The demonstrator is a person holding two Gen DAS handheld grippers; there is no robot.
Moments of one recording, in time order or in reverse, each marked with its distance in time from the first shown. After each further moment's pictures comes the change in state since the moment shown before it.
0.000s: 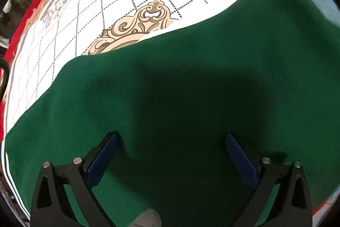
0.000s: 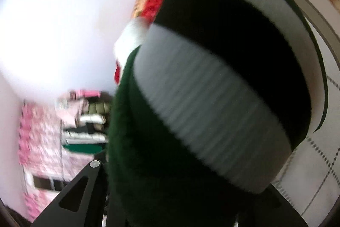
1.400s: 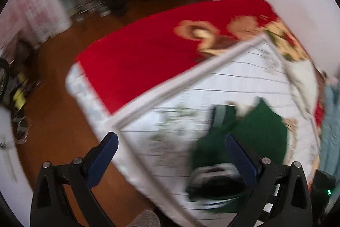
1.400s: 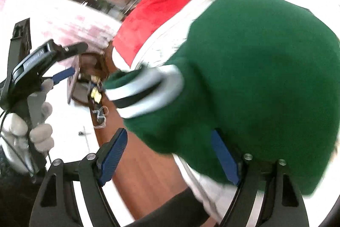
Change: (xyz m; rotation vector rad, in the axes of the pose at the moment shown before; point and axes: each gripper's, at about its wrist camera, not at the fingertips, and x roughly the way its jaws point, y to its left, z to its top) left arm -0.228 0.381 -0.222 -0.770 -0.205 0.097; right arm 0.245 0.262 -0.320 -0.744 0.878 -0.260
